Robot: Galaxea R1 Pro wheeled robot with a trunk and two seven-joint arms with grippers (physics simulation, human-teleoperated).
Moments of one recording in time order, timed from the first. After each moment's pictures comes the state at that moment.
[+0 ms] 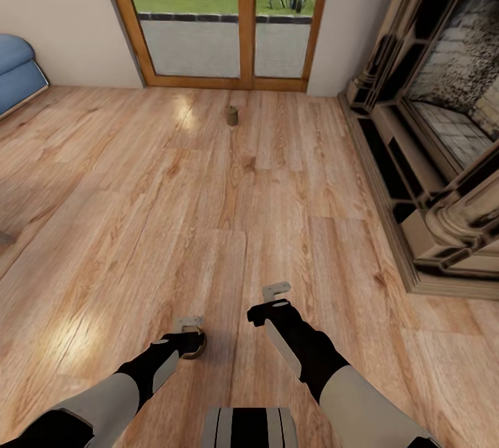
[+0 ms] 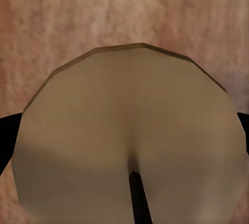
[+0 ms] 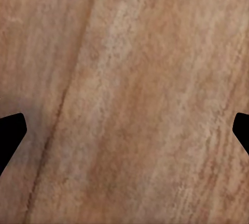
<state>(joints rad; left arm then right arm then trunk) -0.75 -0.03 -0.35 -0.22 0.40 0.09 0.07 -0.70 0.17 0.51 -0.79 -0.33 0.60 -0.33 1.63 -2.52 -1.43</state>
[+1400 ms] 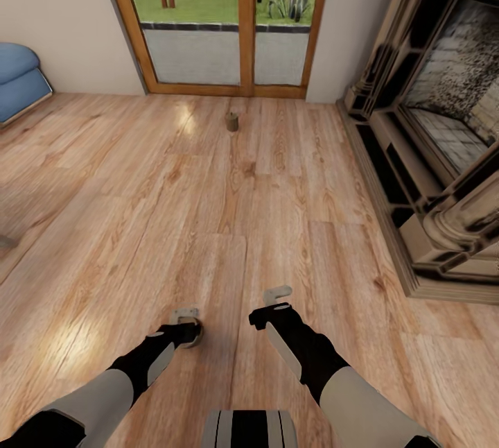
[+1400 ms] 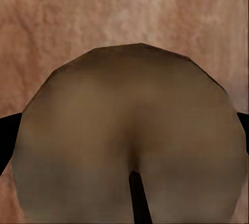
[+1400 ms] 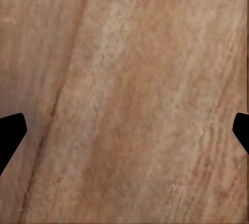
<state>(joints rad) -0.75 0.01 -0.34 -0.29 0.41 0.10 0.07 -0.70 0.17 0.50 -0.75 -0.33 0.58 -0.33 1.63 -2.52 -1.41</state>
